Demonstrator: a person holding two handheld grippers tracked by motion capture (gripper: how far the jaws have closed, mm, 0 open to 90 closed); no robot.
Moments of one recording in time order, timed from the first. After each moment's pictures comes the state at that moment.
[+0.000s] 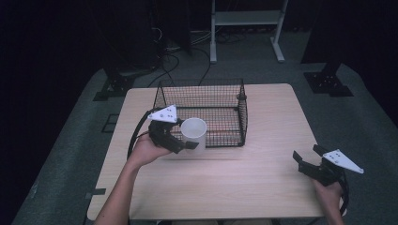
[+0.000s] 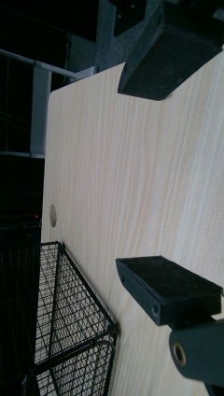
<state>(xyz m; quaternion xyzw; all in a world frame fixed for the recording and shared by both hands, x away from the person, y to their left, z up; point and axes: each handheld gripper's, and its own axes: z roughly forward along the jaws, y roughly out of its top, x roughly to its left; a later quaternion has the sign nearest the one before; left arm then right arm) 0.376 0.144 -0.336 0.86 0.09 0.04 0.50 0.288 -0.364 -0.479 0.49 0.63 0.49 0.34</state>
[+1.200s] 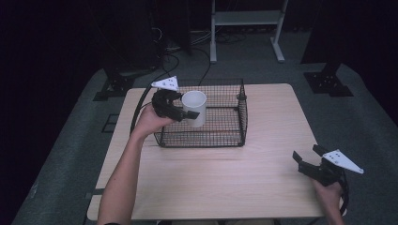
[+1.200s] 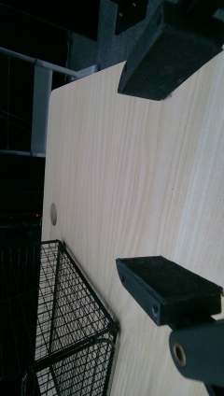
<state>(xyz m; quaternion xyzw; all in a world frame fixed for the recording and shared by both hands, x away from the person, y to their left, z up) 0.457 0.143 -0.315 0.85 0.13 0.06 0.50 0.288 -0.363 -0.479 0.49 0.64 0.49 0.34</state>
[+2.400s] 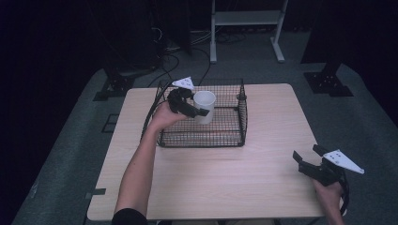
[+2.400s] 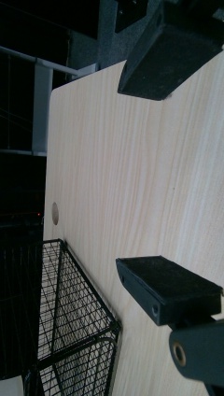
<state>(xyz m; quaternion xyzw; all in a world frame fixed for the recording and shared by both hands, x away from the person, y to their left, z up) 0.498 0.107 -0.352 0.87 0.15 0.06 0.47 0.288 -0.364 -0.479 0.49 0.63 0.49 0.34</state>
